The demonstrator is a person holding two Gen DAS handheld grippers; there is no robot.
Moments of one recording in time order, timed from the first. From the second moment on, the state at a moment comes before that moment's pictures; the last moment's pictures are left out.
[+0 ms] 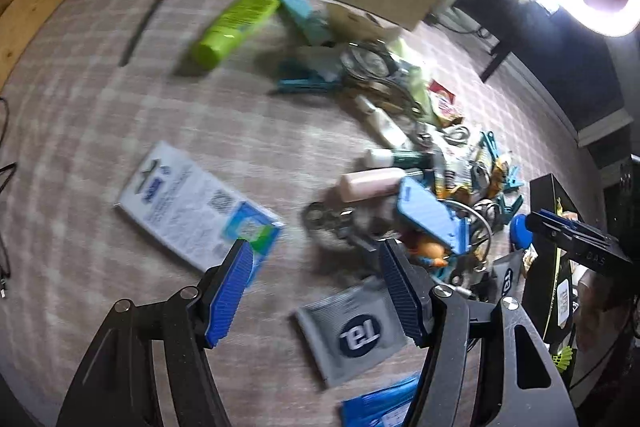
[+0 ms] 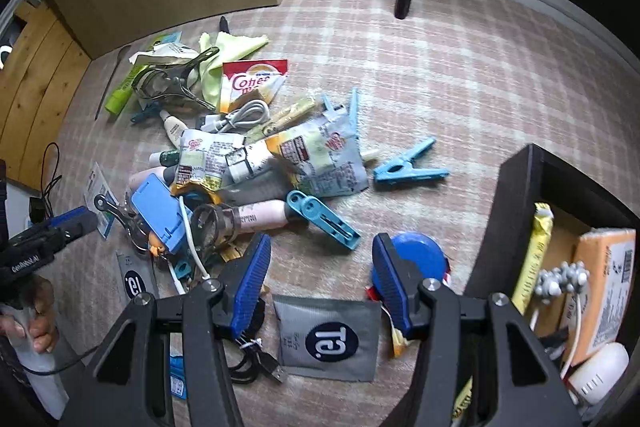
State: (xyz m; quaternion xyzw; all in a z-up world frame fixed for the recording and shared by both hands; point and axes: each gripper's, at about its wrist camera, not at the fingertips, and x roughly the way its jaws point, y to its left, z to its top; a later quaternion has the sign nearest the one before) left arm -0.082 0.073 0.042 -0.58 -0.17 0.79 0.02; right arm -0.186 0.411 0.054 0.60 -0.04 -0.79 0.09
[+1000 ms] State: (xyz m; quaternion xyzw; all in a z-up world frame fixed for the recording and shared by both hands) left arm -0.091 0.097 0.053 -0.55 -0.20 0.81 0.03; right arm -0.189 0.409 0.038 0.61 -0.08 -0.79 0.10
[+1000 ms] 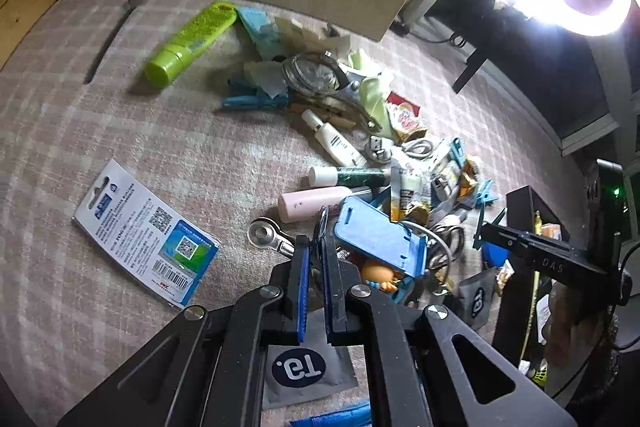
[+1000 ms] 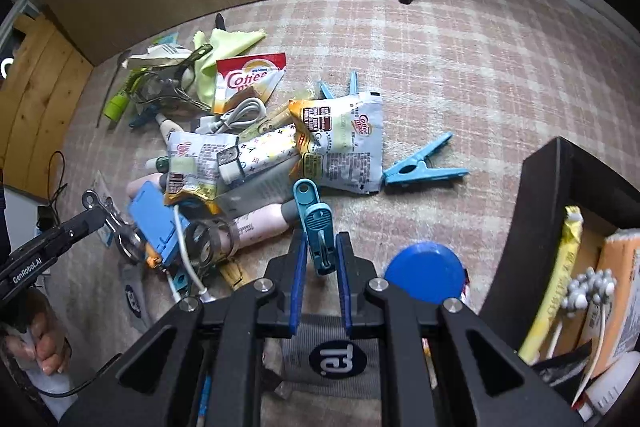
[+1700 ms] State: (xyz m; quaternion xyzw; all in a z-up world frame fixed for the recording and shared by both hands) left arm -0.073 0.155 0.143 -0.48 -0.15 0.86 0.09; right arm -0.144 0.471 0.098 0.56 -0.12 -0.82 0.08
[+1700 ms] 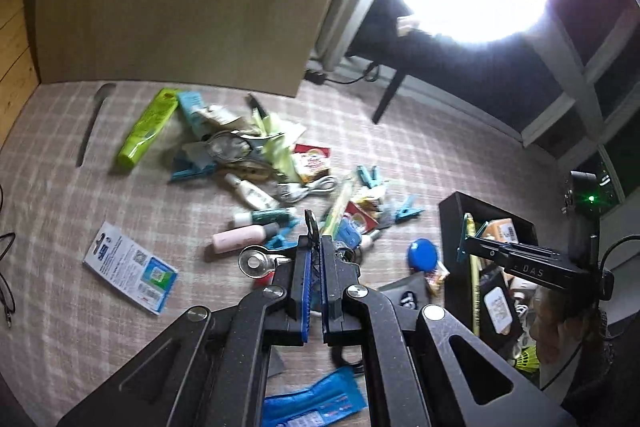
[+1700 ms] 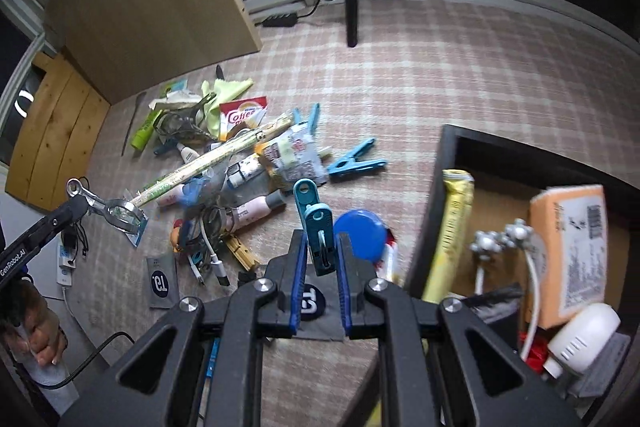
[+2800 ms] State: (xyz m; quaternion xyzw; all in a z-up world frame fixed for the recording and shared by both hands) left arm -0.043 0.383 0.170 -0.49 -0.08 0.81 0.30; right arm -0.018 0.650 0.143 0.52 -0.17 -0.83 -0.06
